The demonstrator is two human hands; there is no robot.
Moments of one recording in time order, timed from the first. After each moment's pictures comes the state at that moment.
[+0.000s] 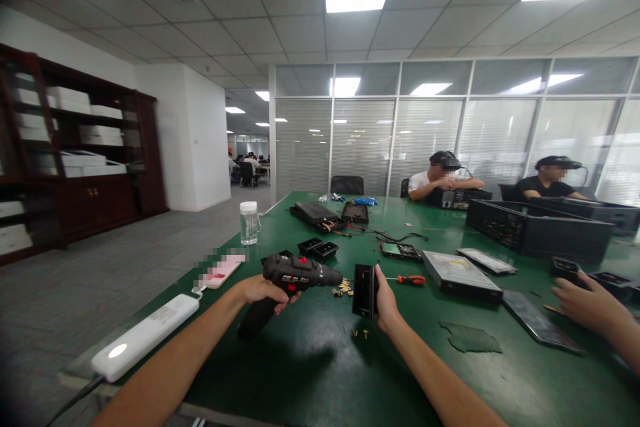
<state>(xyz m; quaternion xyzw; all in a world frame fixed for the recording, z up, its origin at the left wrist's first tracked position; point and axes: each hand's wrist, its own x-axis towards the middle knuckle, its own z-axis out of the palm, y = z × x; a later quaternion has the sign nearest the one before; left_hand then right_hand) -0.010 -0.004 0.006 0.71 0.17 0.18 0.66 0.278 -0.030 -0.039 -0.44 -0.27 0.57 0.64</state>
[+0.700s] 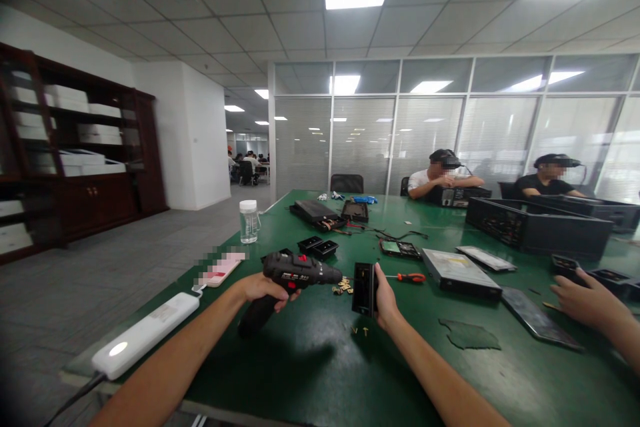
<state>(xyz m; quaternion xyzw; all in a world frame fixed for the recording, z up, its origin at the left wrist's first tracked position) -0.009 -0.006 0.007 0.71 0.16 0.18 0.66 0.278 -0.030 -0.040 -0.45 -0.27 0.56 0.64</state>
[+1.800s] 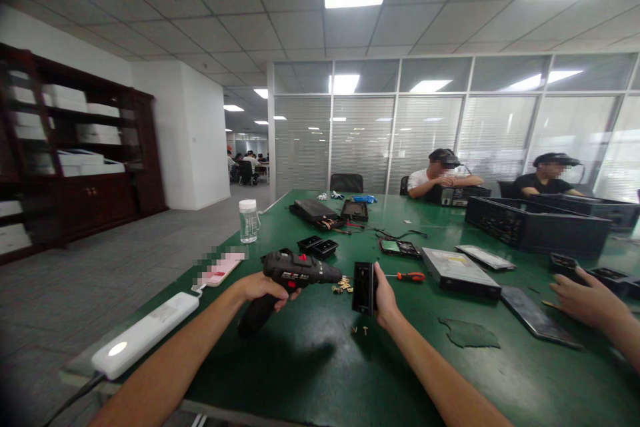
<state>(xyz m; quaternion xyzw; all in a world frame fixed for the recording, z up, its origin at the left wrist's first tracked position) -0.008 -0.008 0.008 0.71 0.17 0.18 0.66 0.277 -0.031 -0.037 -0.45 -0.26 0.57 0.64</state>
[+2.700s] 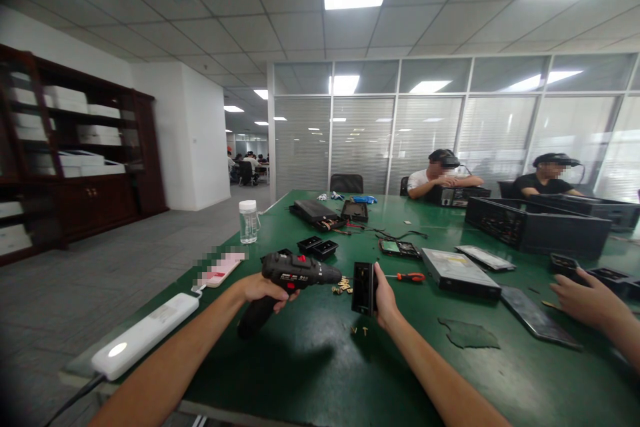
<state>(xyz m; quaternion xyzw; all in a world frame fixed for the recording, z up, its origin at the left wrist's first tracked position) -0.010 -0.005 0.007 0.73 0.16 0.18 0.64 0.277 -0.031 -0.037 -0.45 -0.27 0.56 0.64</state>
